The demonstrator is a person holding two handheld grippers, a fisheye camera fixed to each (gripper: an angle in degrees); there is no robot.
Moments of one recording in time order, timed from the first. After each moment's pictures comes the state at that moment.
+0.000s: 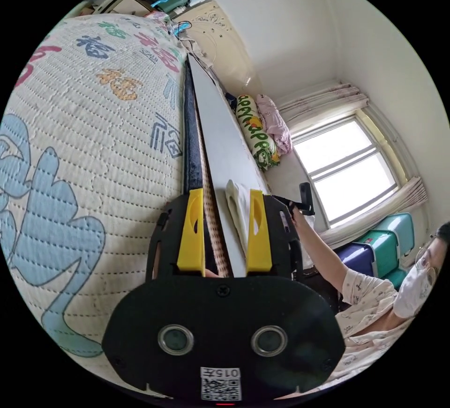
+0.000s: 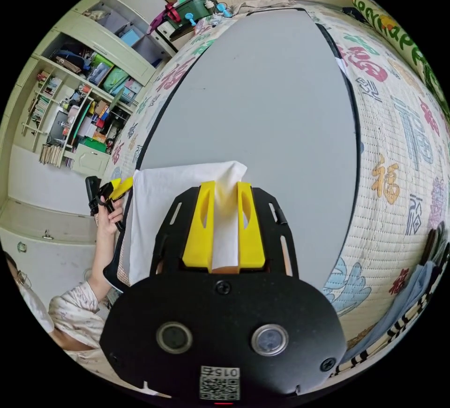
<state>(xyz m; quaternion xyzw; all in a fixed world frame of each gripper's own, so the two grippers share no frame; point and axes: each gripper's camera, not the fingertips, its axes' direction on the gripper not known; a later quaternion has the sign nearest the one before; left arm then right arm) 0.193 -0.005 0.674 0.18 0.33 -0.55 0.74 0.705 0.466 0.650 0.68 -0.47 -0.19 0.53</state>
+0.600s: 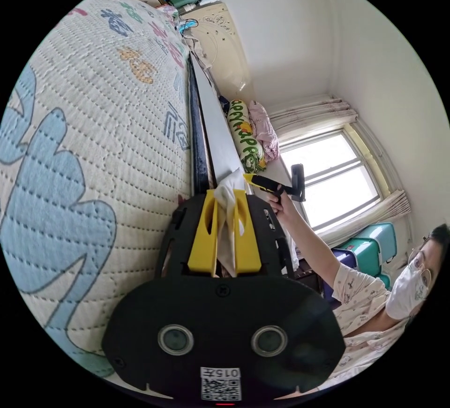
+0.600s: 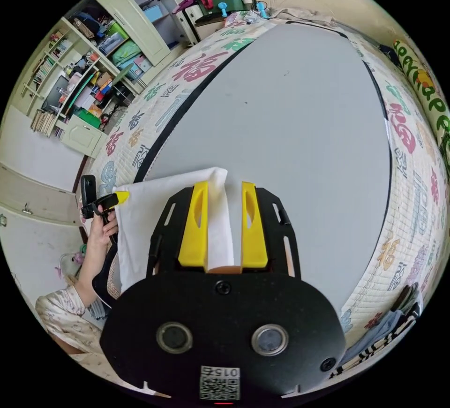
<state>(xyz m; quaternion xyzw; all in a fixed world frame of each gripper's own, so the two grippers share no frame) 0.137 0.079 0.693 0.20 0.36 -0.57 0.71 0.624 0.458 0.584 0.73 -0.37 -0.19 0.55</state>
